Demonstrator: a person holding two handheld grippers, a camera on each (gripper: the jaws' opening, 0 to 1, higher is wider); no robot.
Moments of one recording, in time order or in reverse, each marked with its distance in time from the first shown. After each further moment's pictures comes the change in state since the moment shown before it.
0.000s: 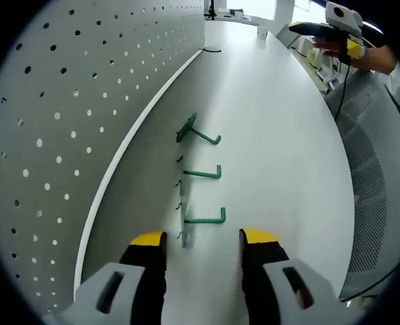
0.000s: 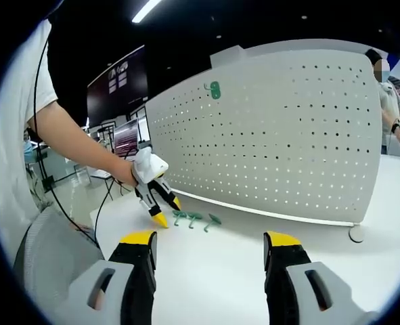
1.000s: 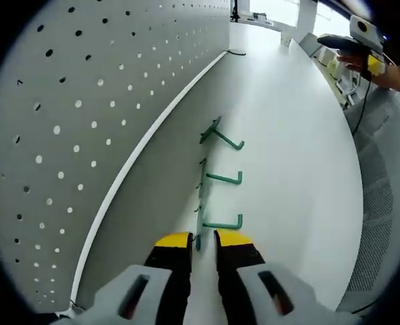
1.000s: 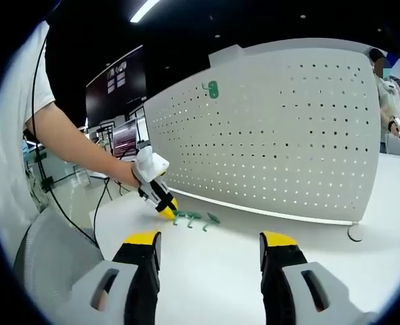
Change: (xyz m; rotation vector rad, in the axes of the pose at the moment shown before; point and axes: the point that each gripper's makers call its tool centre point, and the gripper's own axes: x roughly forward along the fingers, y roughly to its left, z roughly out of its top) left arm -0.001 0.015 0.002 -0.098 -0.002 0.084; right arm -0.001 -0.002 -0.001 0.003 0.007 -0.005
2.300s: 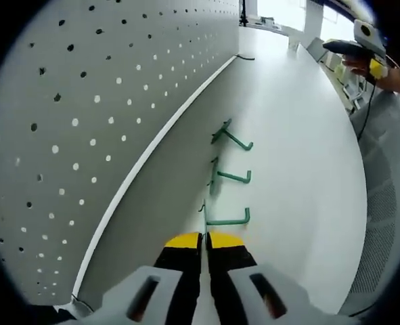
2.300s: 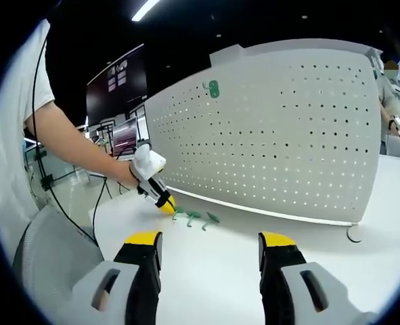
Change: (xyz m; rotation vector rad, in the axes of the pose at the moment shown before) left arm -0.008 0.009 -0.002 -0.014 -0.045 0.044; right arm 0.000 -0.001 -0.002 -0.011 0.005 0.000
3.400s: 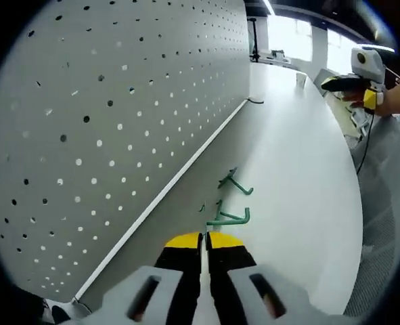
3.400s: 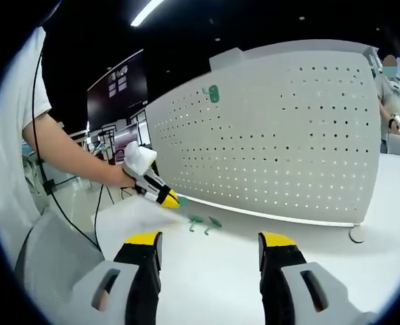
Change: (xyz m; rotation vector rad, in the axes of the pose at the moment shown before) left arm -0.029 -0.002 0.039 -0.070 -0.246 0.085; right arm -0.002 0.002 0.006 0.018 -0.029 0.011
